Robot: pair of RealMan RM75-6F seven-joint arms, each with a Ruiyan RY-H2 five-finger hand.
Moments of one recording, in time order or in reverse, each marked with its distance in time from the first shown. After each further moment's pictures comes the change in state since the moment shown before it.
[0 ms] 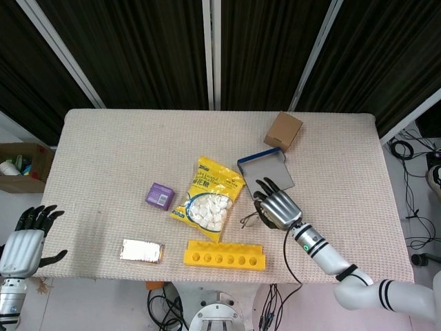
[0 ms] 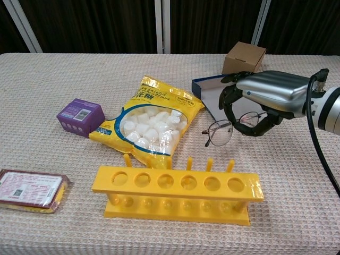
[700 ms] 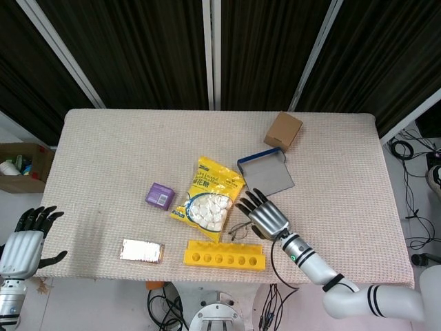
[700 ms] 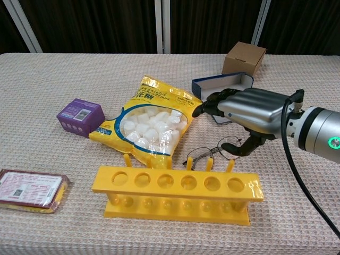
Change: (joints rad) left arm 0.005 -0.008 0.000 0.020 0.007 0.005 -0.025; right arm 0.005 -0.061 -0.018 -0.071 0.102 0.031 -0.242
